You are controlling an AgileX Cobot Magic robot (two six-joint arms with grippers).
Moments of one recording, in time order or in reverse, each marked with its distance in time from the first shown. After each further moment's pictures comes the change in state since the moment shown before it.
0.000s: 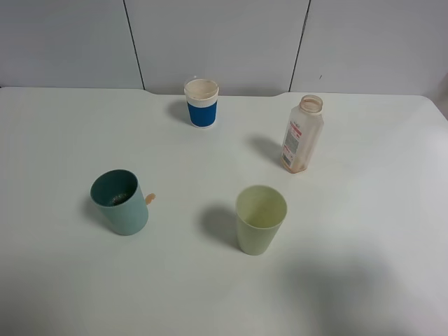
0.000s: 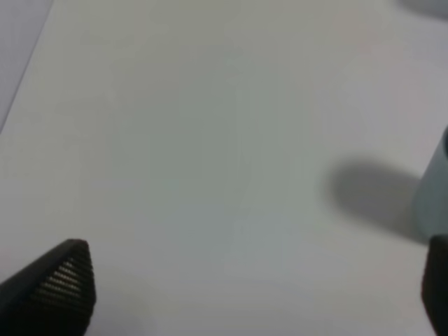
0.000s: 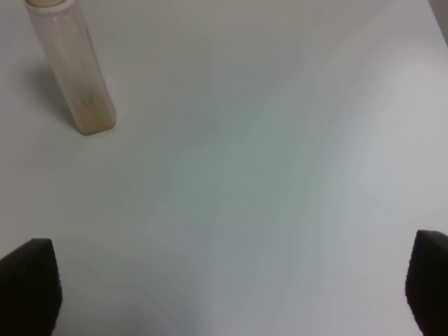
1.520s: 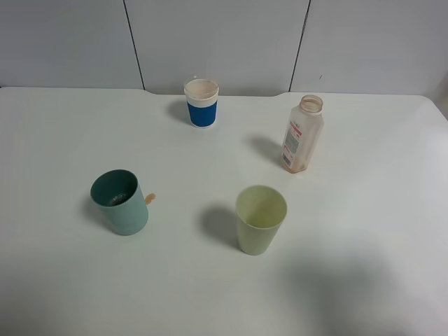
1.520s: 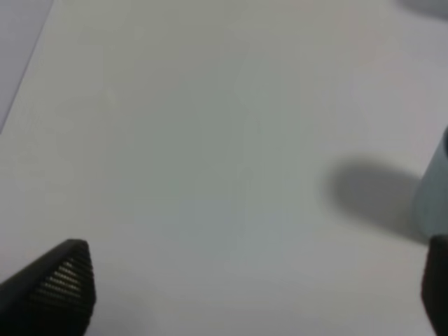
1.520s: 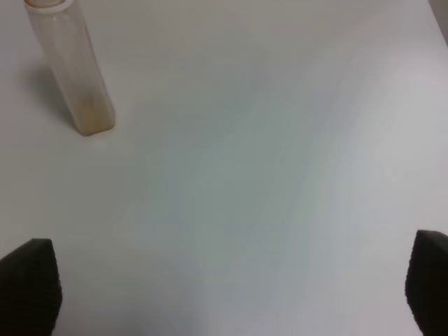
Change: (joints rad) left arm 0.000 0.000 0.000 0.000 0.000 0.000; right arm 0.000 0.000 0.000 -0.001 0.000 0.002
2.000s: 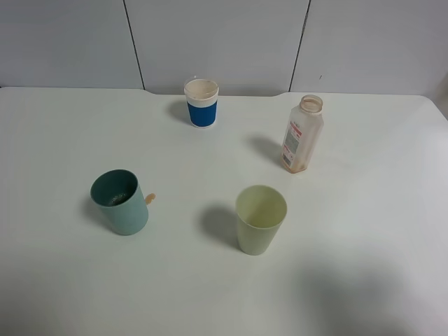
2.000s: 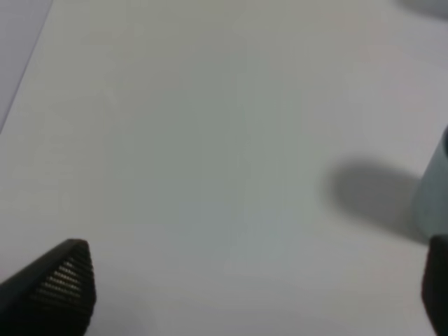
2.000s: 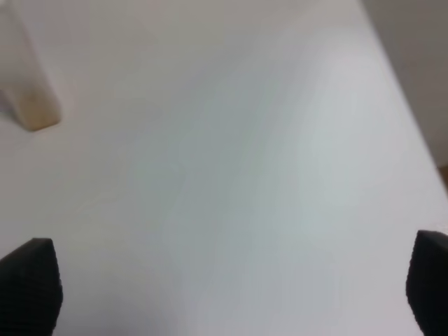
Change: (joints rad) left arm 0.000 0.000 0.000 0.000 0.000 0.000; right arm 0.000 0.000 -0.071 -0.079 0.105 0.038
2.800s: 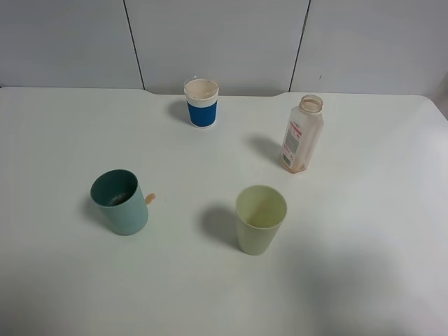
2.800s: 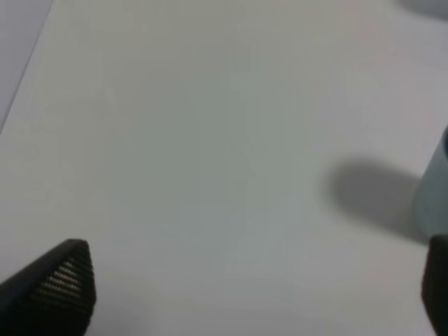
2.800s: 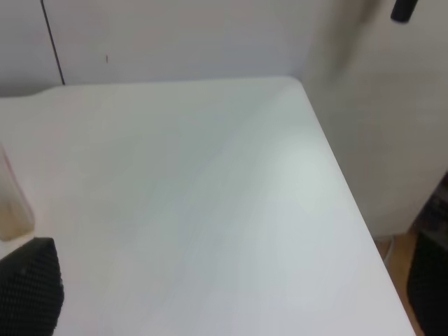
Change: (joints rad) left arm 0.000 0.000 0.000 0.000 0.000 0.000; right arm 0.000 0.097 -0.147 -0.132 -0.093 0.067
